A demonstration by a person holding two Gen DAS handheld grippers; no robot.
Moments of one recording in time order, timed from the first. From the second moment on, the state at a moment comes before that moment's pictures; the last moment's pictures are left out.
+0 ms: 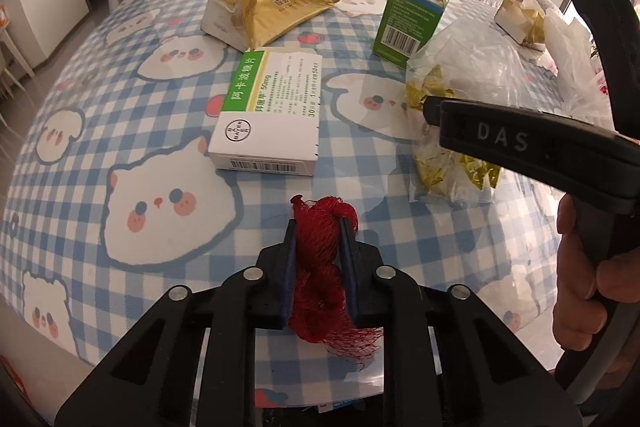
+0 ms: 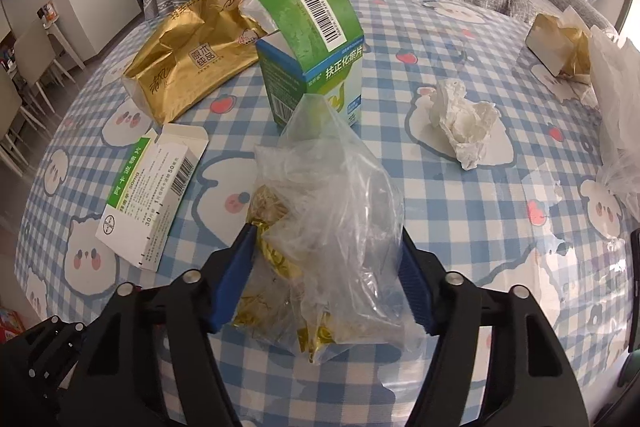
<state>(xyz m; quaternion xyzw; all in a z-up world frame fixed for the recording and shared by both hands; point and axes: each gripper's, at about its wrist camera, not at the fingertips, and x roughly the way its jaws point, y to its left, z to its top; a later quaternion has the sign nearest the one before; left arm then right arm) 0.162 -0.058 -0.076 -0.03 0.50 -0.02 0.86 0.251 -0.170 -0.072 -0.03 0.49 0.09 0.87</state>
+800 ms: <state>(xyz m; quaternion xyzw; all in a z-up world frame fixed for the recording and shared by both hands) 0.153 -0.046 -0.066 -0.05 0.49 -0.02 0.87 0.225 -0.178 -0.056 -0.01 0.47 0.10 0.87</state>
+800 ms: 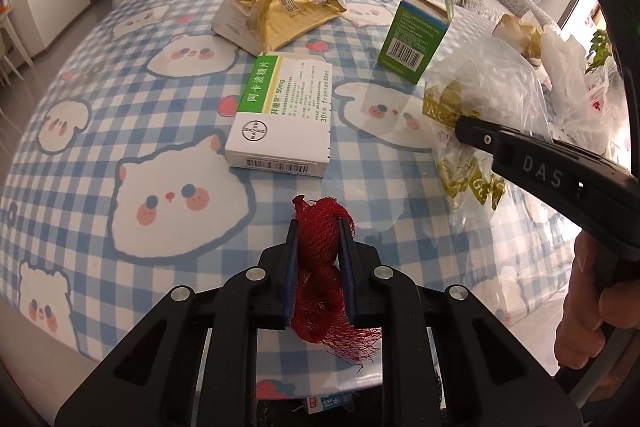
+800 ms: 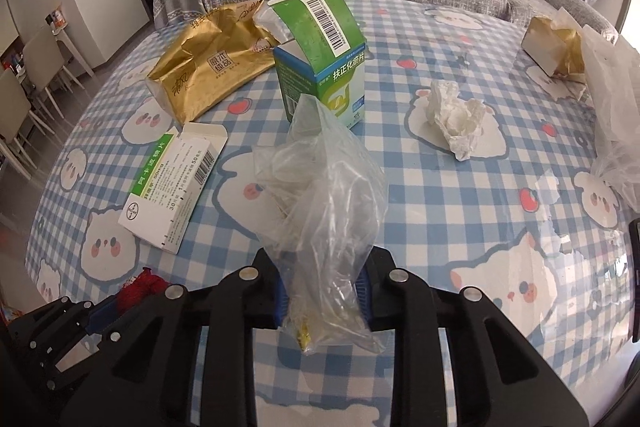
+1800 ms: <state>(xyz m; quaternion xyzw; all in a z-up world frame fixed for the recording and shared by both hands) 0.041 -0.023 -0.048 -0.05 0.47 -0.01 0.88 0.101 -0.190 -0.019 -0.01 0.43 0.13 0.89</state>
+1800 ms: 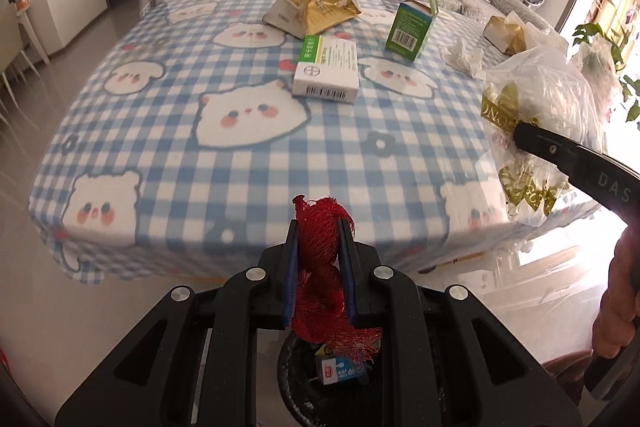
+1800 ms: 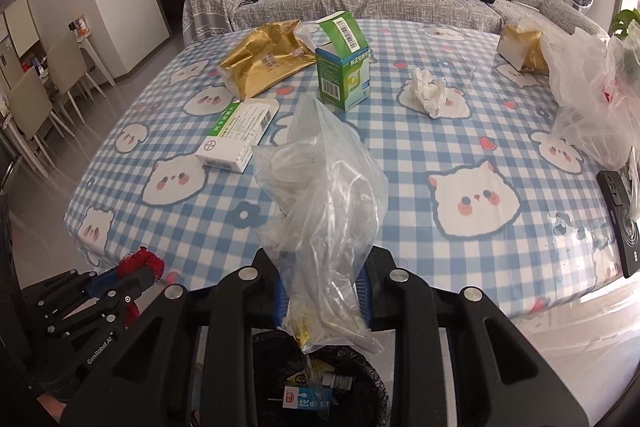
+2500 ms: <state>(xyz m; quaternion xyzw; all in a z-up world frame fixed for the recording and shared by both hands) -0.031 -0.029 -0.049 -0.06 0.44 -0.01 0.90 0.019 -0.166 -0.041 -0.02 0.43 0.15 0.89</state>
